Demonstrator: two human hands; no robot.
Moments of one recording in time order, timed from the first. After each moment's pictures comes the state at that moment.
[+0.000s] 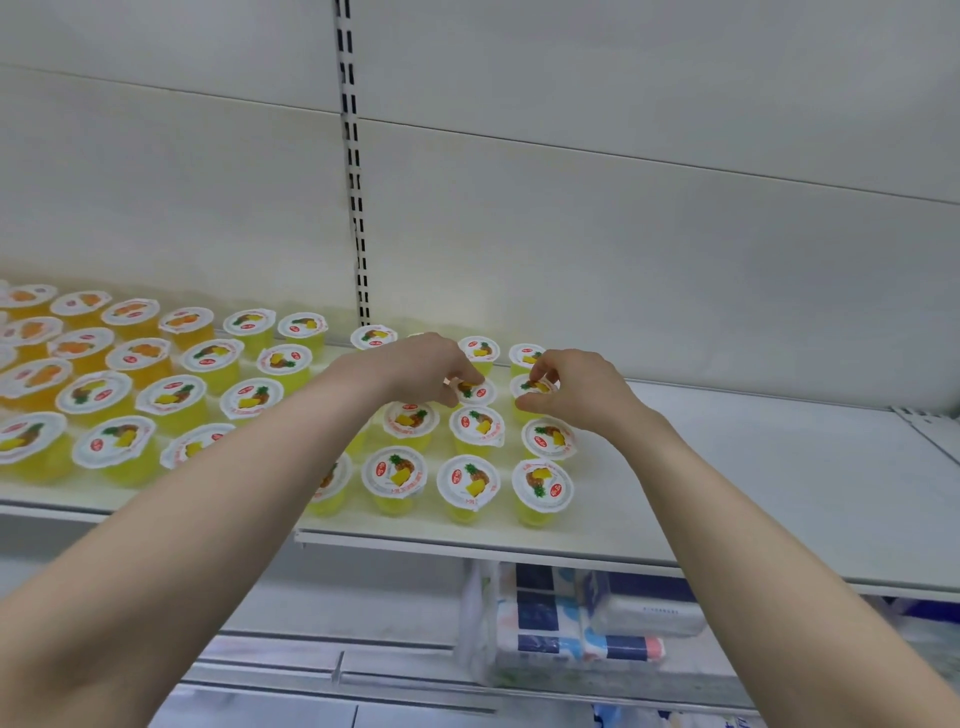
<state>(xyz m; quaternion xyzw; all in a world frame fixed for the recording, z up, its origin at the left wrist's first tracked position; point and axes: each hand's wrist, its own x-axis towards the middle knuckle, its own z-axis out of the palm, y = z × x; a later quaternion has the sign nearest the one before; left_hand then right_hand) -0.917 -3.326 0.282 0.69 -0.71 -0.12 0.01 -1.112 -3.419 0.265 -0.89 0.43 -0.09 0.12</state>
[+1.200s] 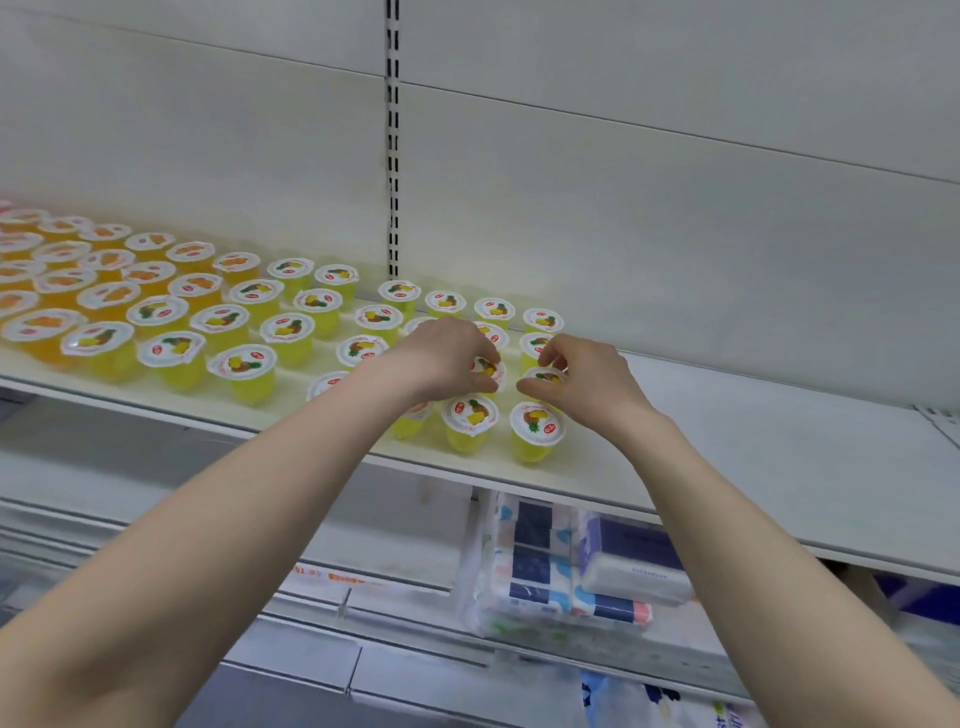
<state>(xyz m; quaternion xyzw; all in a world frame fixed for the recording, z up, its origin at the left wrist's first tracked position) -0.973 -3.275 0.268 0.75 -0.65 -0.05 0.09 -1.145 -3.368 0.258 -0.89 0.39 -0.14 0.16</state>
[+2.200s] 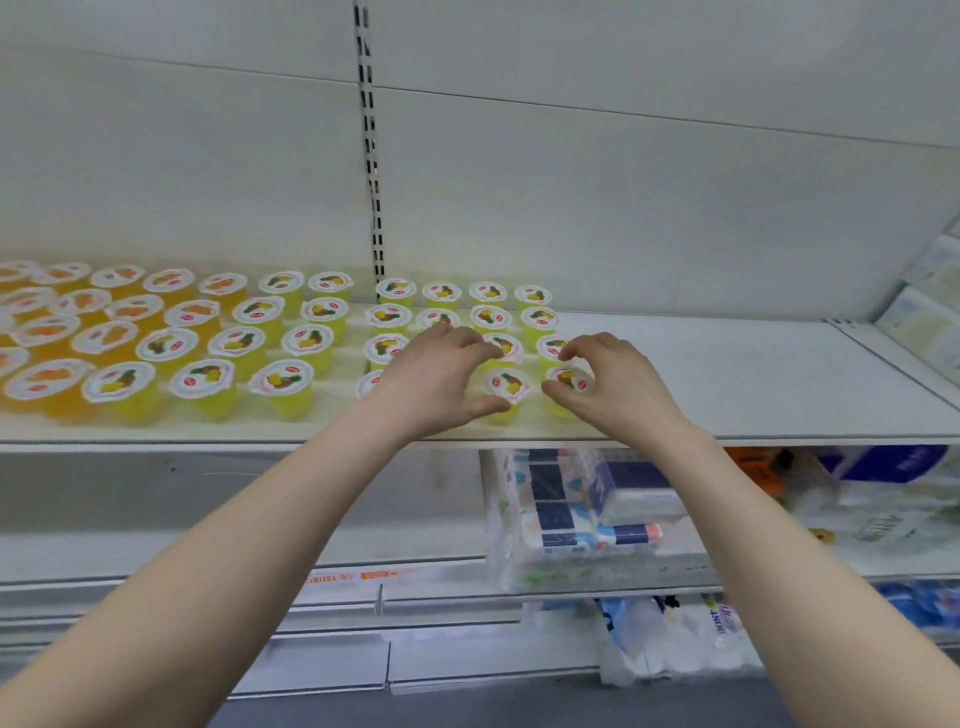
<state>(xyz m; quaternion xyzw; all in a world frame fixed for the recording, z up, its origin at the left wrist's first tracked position) -0.948 -3.202 0.246 0.65 -0.74 0.05 0.17 -1.166 -3.288 0.248 -0.87 0.45 -0.18 0.05</state>
